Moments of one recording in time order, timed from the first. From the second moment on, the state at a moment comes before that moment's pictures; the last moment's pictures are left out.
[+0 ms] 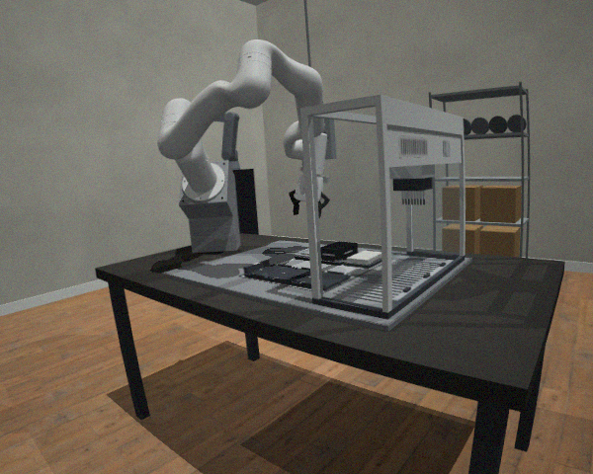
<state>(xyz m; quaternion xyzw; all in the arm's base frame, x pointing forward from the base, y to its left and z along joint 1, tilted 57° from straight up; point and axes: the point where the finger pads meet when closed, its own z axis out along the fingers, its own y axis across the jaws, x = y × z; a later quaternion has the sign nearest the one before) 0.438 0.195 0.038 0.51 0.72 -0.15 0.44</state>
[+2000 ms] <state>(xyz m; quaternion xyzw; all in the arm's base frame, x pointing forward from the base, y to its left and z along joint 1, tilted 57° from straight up) 0.512 0.169 0.056 0.56 0.68 -0.01 0.47</state>
